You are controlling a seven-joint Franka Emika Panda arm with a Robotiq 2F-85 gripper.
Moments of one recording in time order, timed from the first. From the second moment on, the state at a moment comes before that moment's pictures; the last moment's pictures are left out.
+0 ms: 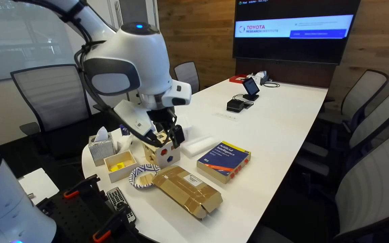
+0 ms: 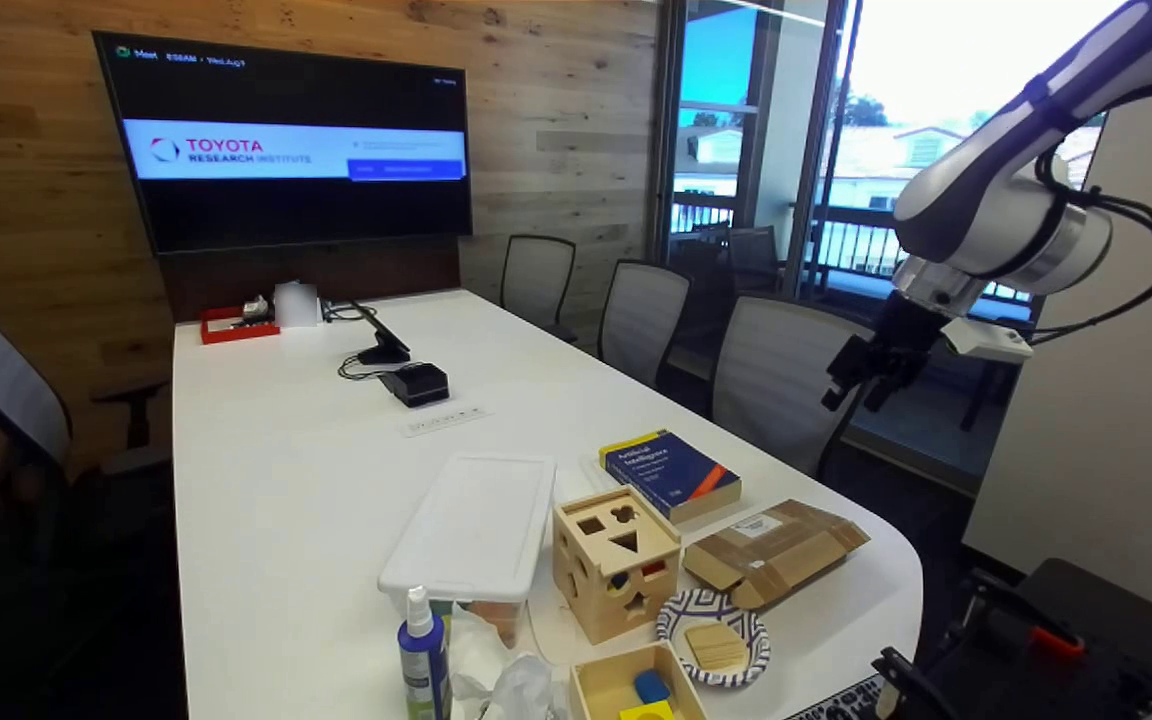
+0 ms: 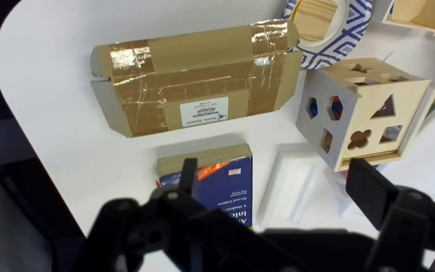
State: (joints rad) arm 0.03 -0.27 -0.40 -2.80 0.41 2.74 -0.59
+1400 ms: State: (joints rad) arm 0.23 0.43 -0.42 -2.61 1.65 2.76 -1.33
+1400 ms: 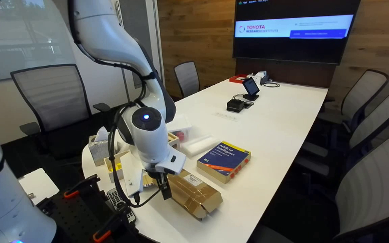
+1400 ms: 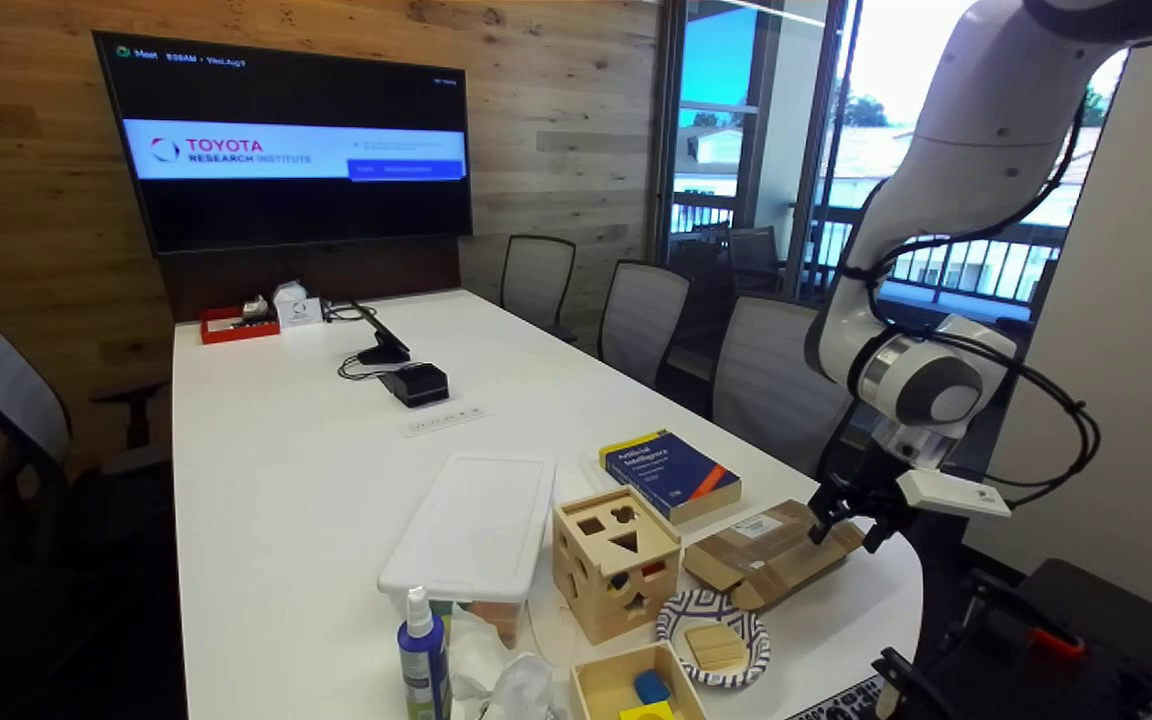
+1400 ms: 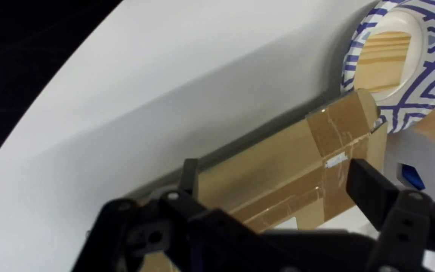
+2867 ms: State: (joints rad) arm 0.23 0.77 -0.41 -2.41 2.21 2.70 -1.65
